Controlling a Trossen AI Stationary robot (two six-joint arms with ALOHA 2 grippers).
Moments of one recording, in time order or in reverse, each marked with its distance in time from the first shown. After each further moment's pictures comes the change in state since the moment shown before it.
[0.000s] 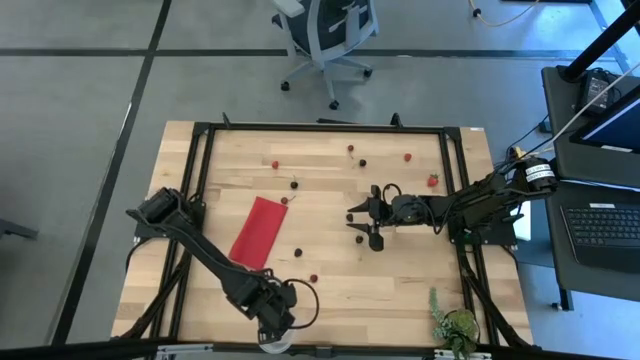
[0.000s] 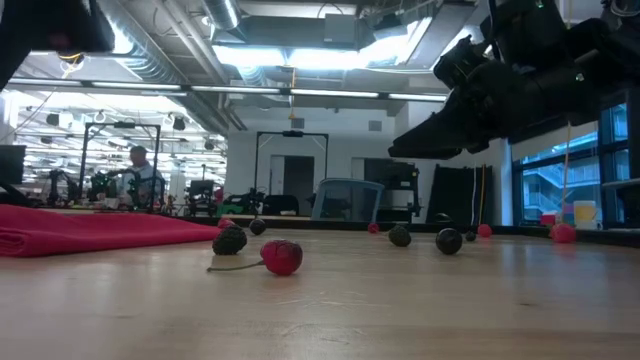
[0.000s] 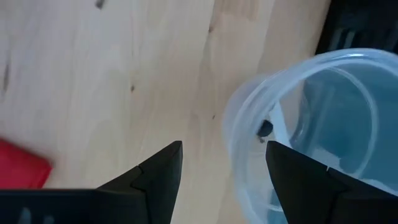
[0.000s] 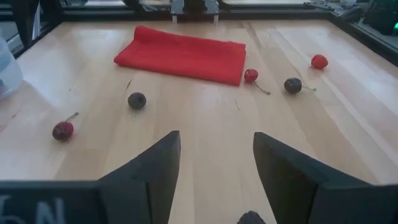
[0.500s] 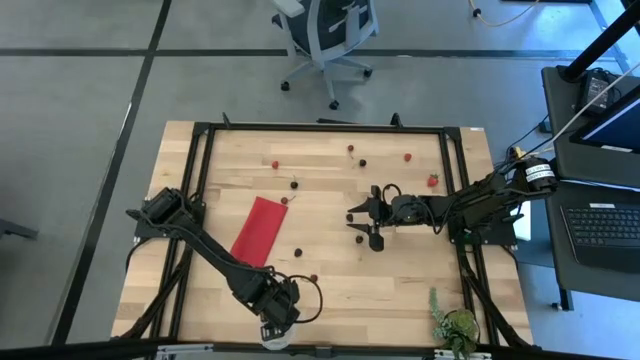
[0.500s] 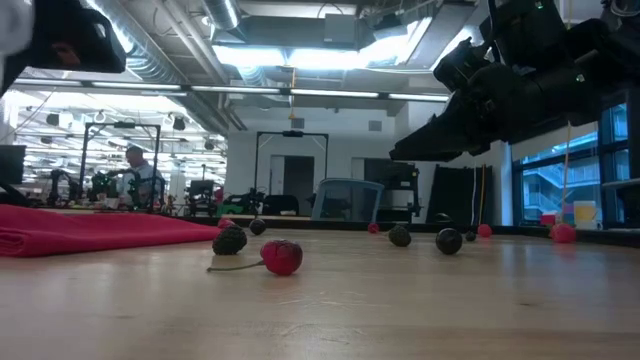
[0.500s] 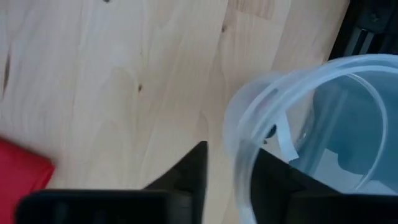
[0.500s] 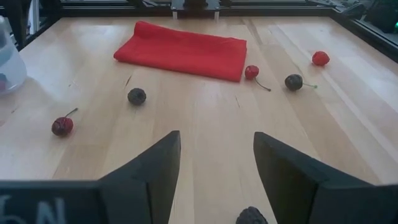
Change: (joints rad) left arm 0.031 0.014 0.000 -0.010 0.039 0.007; right arm 0.000 0.000 0.000 -0.009 0.000 -0.005
